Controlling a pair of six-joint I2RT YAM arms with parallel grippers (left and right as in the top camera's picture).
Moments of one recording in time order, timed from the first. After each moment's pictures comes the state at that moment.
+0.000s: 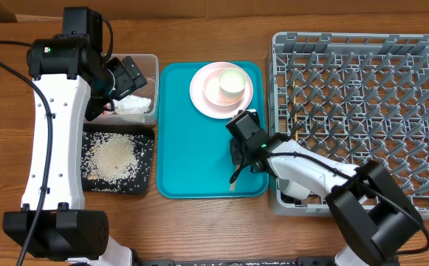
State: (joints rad) left arm 0.01 1.74 1.88 -1.41 0.04 -0.60; right arm 0.67 1.80 0.97 -0.34 0.15 0.48
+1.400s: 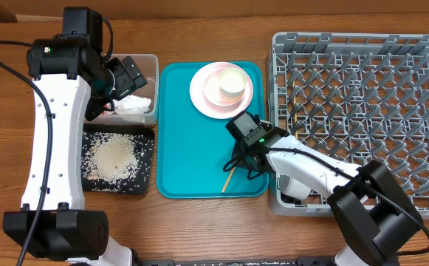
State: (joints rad) left arm 0.01 1.74 1.88 -1.41 0.04 -0.60; right arm 0.67 1.80 1.04 -0.58 0.04 0.91
